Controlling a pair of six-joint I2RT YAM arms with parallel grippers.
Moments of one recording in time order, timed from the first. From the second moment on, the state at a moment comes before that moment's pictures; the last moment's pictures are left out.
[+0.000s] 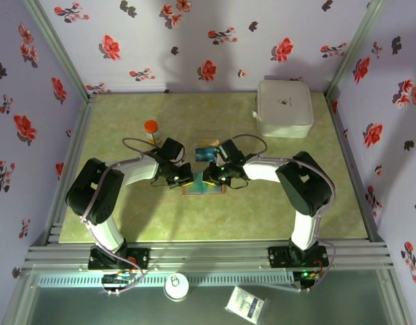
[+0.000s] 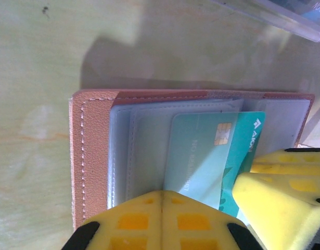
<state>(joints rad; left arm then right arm) -0.57 1.74 0.93 -0.35 0.37 -0.77 0.68 1.85 0.98 -0.10 -0.49 0.87</state>
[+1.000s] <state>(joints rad) -0.56 1.69 0.91 -0.41 0.34 -0.77 0.63 1.64 0.90 -0.22 -0.45 0.79</state>
